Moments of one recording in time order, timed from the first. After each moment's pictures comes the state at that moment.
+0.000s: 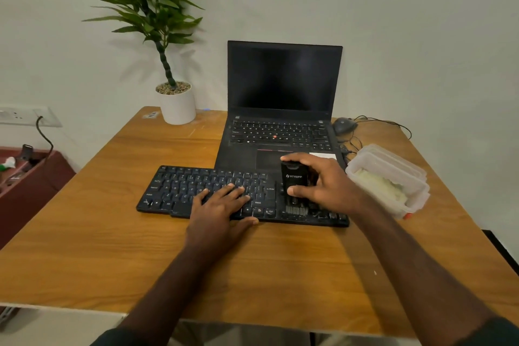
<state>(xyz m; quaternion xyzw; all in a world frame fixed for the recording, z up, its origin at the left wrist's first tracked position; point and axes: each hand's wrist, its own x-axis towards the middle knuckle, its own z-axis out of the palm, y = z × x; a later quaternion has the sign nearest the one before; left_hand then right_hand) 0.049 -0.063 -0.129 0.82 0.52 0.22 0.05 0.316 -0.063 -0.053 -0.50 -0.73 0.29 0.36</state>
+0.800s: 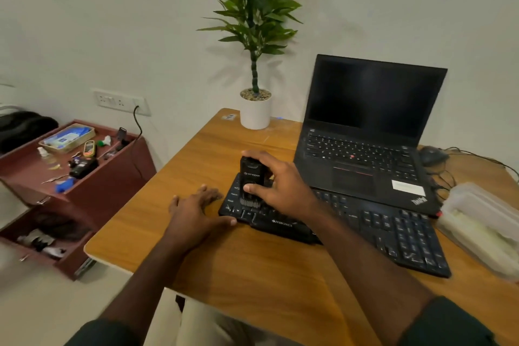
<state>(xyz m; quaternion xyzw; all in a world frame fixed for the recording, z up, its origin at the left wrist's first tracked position) -0.128 -0.054 -0.116 0.66 0.66 0.29 0.20 0.095 -0.005 -0.056 -0.37 -0.80 0.30 0.36</state>
